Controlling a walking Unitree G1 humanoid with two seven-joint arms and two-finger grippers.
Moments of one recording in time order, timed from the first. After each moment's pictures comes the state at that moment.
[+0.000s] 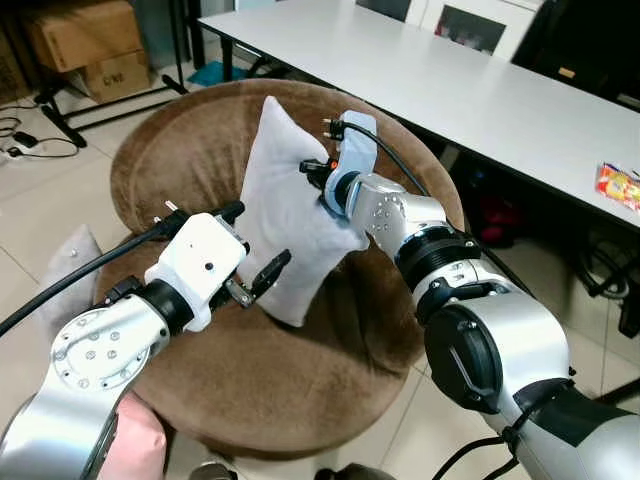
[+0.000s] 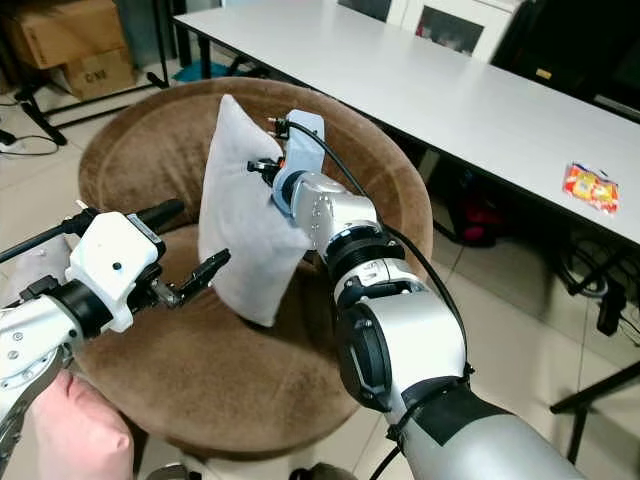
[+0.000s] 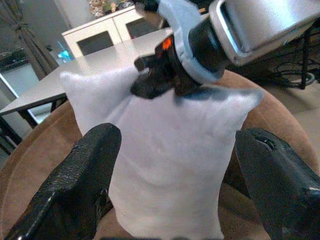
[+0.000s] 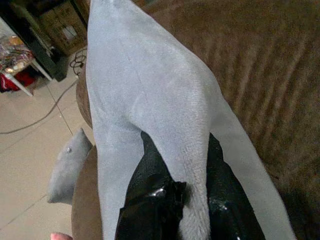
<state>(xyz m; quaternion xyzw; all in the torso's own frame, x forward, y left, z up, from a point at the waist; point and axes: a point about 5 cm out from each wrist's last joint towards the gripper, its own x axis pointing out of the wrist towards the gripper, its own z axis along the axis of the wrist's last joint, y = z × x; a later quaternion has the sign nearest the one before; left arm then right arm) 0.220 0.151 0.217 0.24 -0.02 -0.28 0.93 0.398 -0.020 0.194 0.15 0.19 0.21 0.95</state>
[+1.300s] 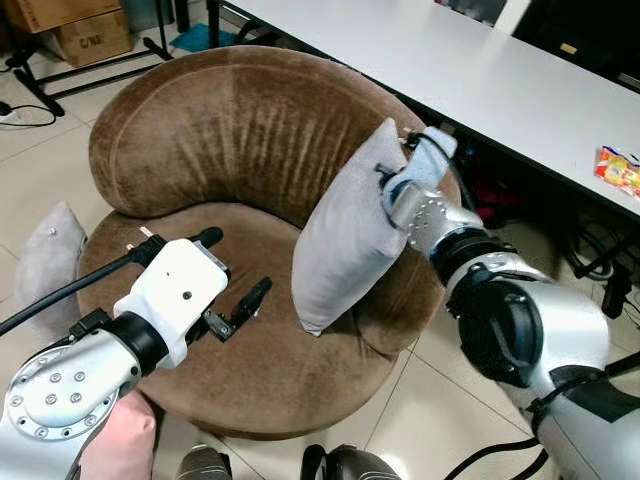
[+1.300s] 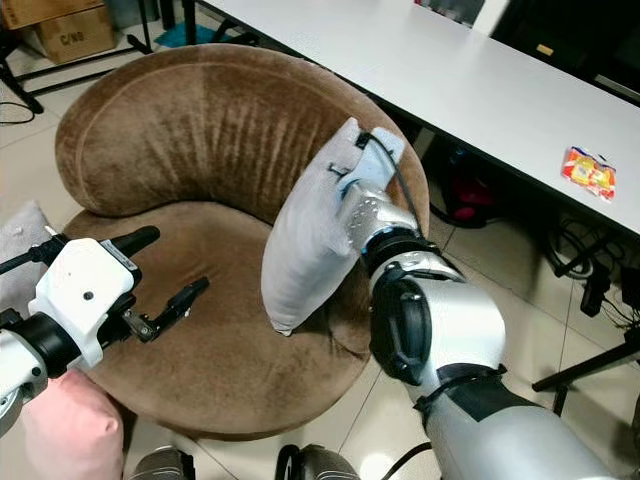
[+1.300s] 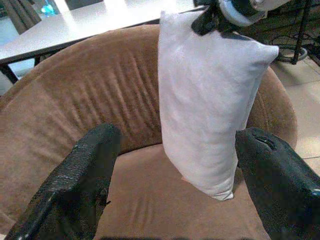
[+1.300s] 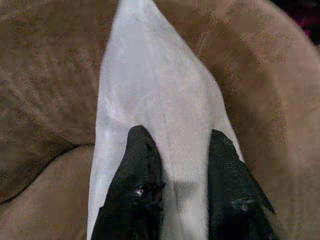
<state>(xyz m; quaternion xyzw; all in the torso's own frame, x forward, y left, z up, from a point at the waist) 0.191 0.163 0.215 0.25 0.04 -0.25 0.93 0.412 -0.102 0.178 0.21 0.19 -0.07 0.96</state>
